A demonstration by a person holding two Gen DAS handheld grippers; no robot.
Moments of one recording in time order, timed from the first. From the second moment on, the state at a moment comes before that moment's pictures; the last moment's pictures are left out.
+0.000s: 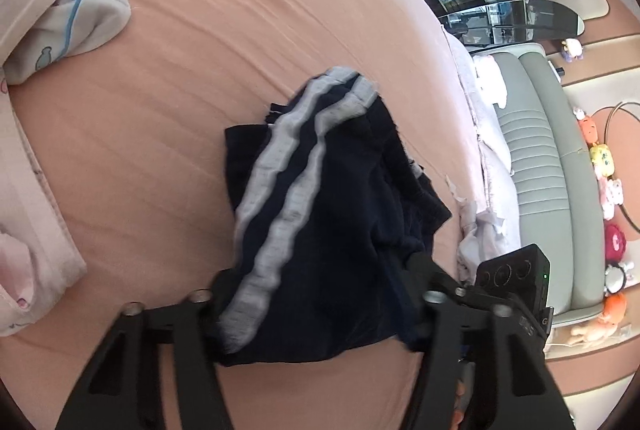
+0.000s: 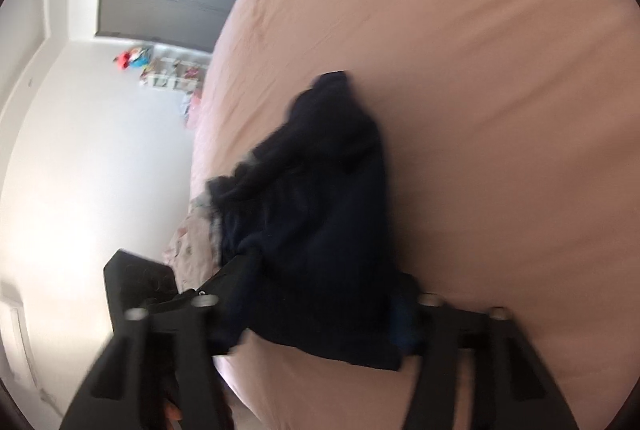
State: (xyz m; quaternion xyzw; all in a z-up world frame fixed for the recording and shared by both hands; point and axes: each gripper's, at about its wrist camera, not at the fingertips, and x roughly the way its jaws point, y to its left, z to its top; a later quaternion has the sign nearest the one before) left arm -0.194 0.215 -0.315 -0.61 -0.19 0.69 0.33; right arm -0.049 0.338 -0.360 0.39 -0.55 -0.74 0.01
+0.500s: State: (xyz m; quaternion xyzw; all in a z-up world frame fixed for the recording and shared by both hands) left arm -0.183 0.215 -0.302 -0.60 -0.17 0.70 0.34; right arm -0.049 0.328 -0.343 0.41 -0.50 -0.76 -0.05
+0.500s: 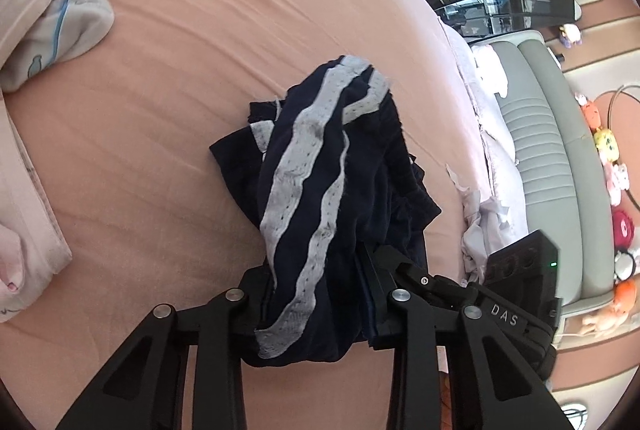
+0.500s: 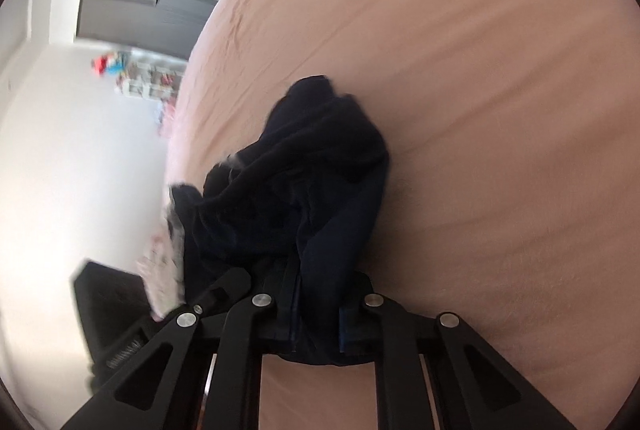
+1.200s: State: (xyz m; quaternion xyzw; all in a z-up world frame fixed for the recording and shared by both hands) left arm -0.169 0.235 -0.248 -0.55 -0.15 0.72 0.39; right arm -0.036 0.304 -0.260 0.41 -0.32 -0.85 -0.09
